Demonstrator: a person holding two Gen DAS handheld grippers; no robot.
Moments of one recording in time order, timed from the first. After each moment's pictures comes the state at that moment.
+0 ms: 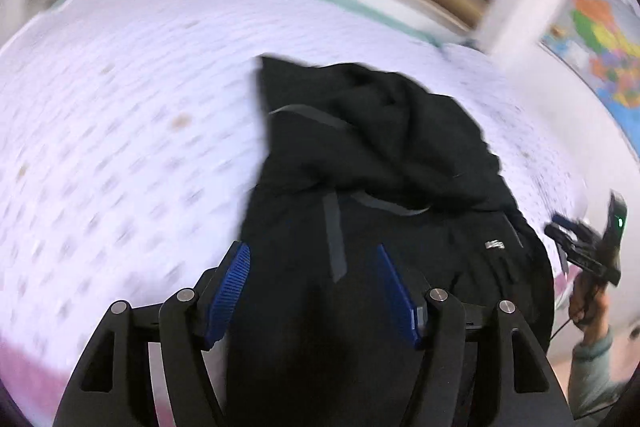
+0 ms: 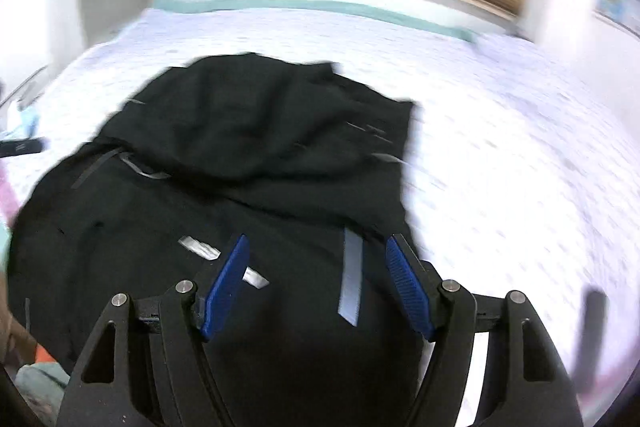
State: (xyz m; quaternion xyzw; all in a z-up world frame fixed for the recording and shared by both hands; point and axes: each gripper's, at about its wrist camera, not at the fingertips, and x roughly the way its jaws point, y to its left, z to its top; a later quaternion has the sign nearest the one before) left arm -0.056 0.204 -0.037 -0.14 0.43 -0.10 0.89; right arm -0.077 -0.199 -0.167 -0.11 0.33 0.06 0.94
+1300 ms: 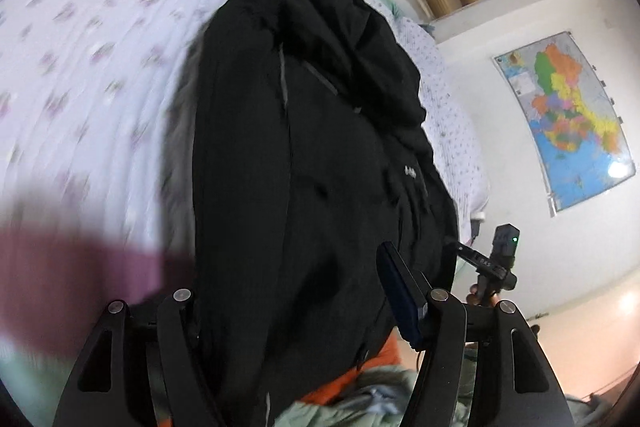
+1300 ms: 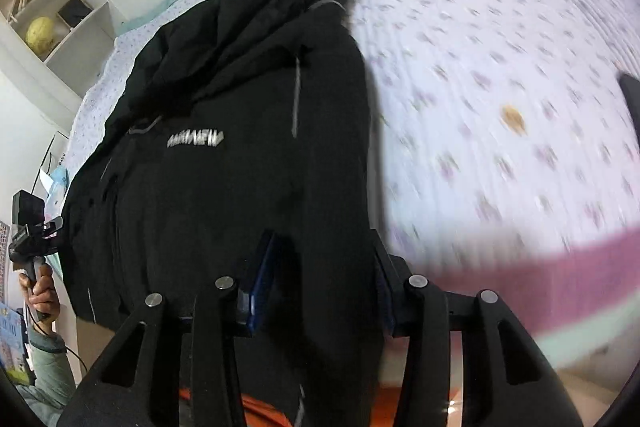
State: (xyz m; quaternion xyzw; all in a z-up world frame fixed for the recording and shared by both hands) left arm -0.116 0.160 -0.127 -0.32 0.49 -0.24 0.77; right arm -0.147 -0.282 -0.233 0.10 0.46 0.09 0.88
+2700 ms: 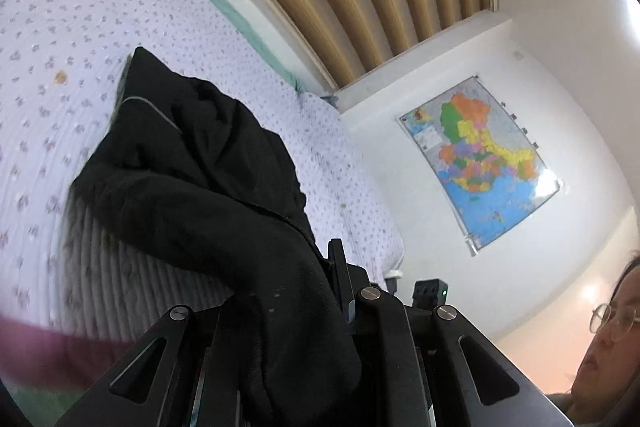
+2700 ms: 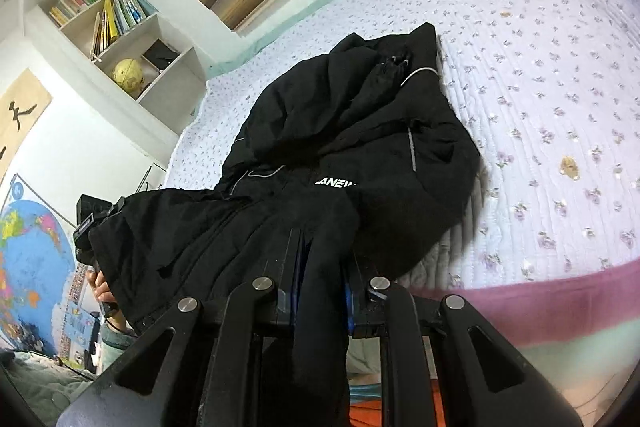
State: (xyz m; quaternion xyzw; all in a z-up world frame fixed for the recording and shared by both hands) left arm -0.096 0.159 -0.025 -0.38 0.32 -0.33 0.80; right arm -0.161 -0.281 -0.166 0.20 0.37 0.25 0.87
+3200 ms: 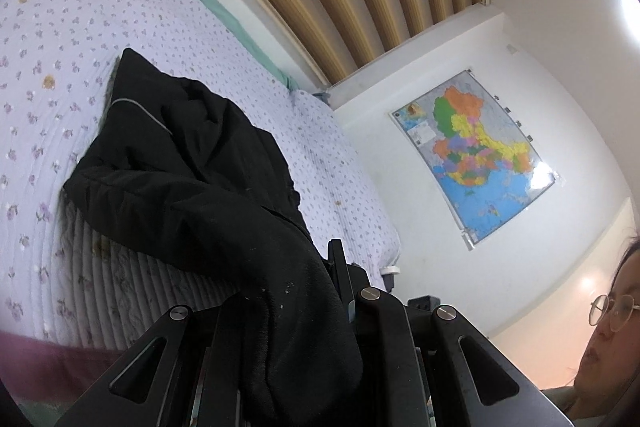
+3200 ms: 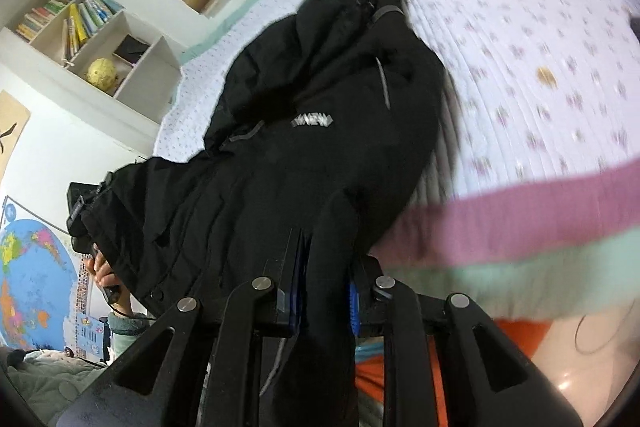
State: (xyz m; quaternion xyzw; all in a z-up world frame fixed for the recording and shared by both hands) left arm -0.100 0.150 -0.025 -0.37 0.31 -0.35 0.80; right arm -0.197 -0.277 -0.200 0.23 0.44 0.20 0.84
